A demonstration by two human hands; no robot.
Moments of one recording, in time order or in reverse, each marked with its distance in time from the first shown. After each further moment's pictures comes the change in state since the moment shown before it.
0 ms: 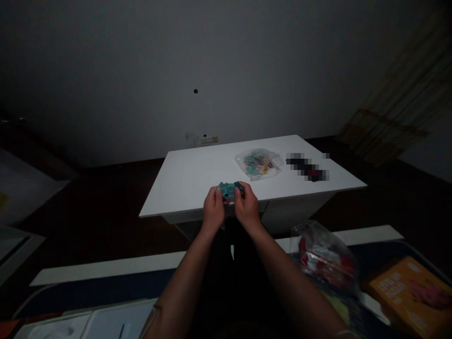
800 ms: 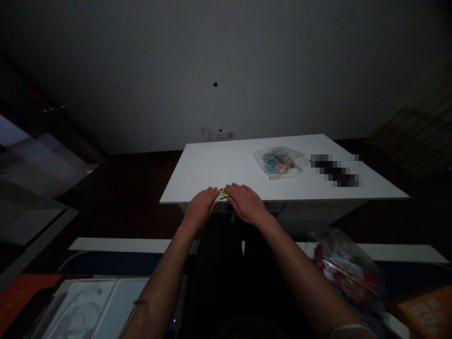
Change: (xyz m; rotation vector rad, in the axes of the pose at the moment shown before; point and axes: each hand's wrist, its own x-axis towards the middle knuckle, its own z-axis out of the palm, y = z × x) left_hand -0.004 -0.026 -0.123 1.002 -0.390 0.336; right_hand 0.002 -0.006 0.018 -0.490 -0.703 -0.488
